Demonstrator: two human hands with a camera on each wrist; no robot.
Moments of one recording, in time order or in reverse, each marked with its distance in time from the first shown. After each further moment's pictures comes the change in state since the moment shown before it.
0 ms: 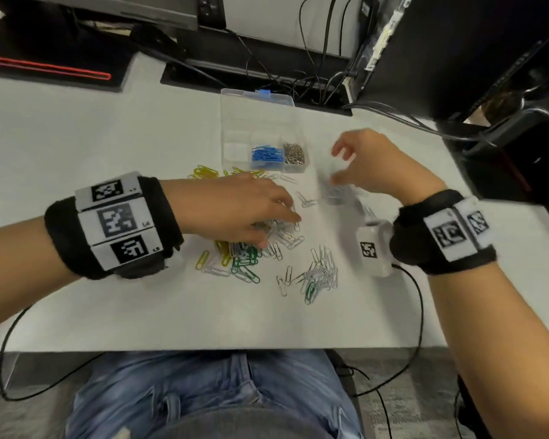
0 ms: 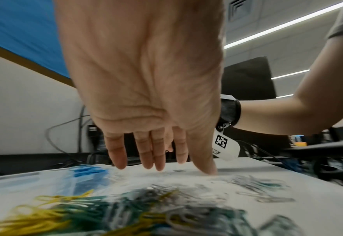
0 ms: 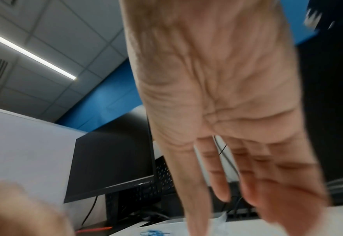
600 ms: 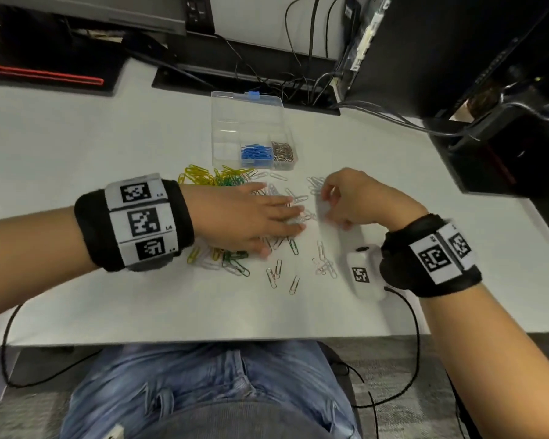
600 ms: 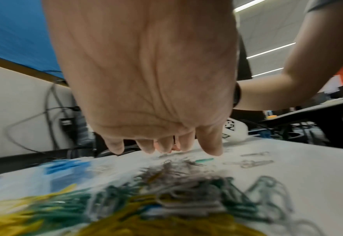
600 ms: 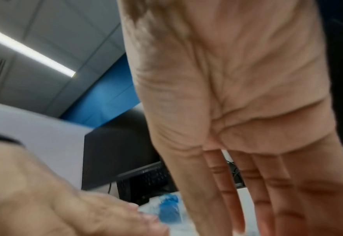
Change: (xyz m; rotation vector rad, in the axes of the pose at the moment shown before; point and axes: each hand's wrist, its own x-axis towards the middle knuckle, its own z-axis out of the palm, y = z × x) left_hand 0.013 0.022 0.005 0.279 -0.250 0.040; right_hand -0.035 0.013 0.027 0.034 -0.251 0.174
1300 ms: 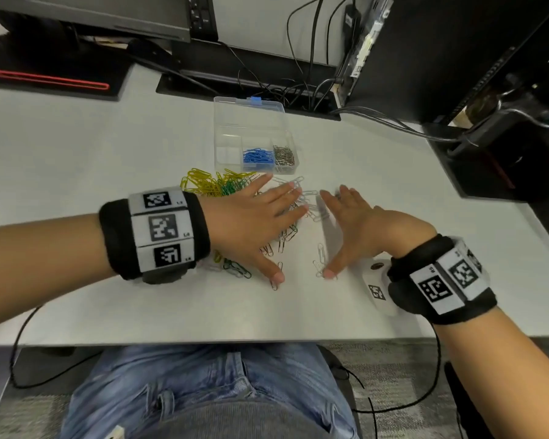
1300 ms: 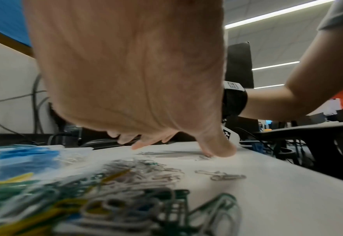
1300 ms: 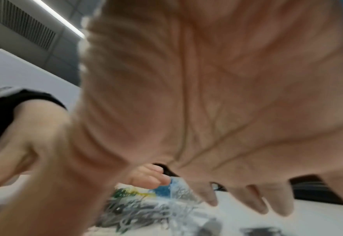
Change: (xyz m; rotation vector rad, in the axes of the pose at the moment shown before) left_hand 0.009 0.012 0.002 -0.142 0.066 -0.166; right_hand -0.018 0.017 0.017 -0.459 -0.245 -0.050
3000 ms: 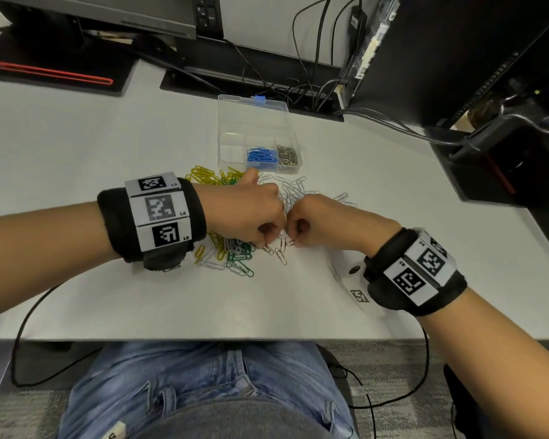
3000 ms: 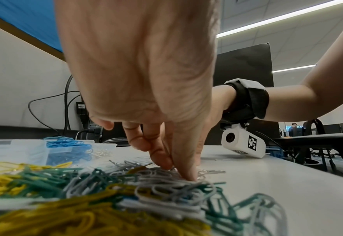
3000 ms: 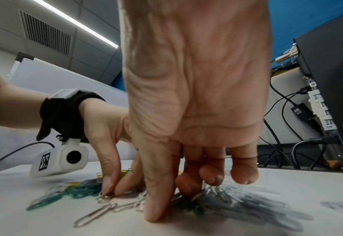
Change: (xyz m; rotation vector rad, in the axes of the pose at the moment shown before) left_hand 0.011 -0.023 0.003 -0.149 0.136 0.092; right_hand 0.018 -0.044 -0.006 0.161 0.238 -0.438
